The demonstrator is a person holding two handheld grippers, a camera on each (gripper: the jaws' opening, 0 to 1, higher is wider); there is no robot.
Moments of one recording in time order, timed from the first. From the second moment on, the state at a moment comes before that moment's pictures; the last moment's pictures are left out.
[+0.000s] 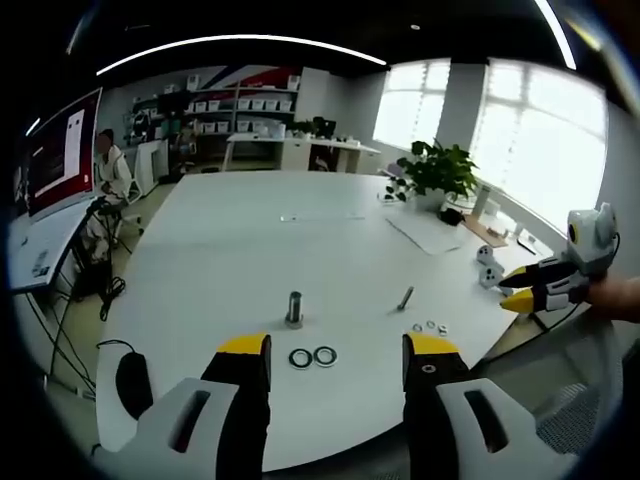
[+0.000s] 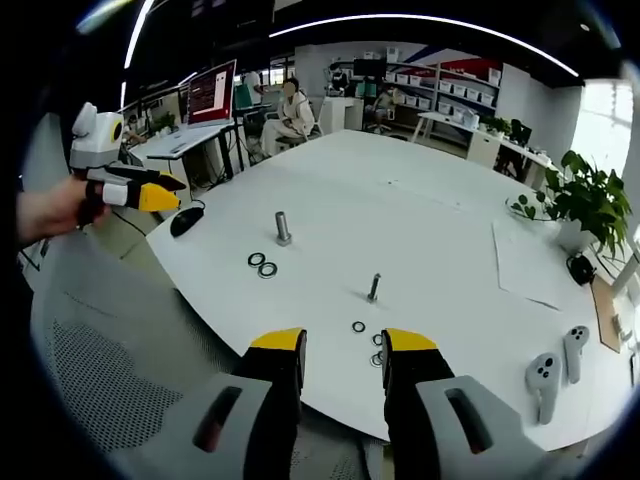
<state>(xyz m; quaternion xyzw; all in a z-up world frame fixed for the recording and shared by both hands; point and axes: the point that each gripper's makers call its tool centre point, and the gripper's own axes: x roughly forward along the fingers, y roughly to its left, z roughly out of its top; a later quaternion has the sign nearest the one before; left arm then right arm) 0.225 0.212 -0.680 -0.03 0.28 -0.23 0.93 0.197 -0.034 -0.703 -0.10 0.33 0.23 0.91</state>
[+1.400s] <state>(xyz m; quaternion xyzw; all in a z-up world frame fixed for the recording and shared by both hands) 0.246 0.205 -0.742 0.01 0.39 -0.23 0.89 0.187 -0.016 -0.708 -0.09 0.34 0.29 0.89</state>
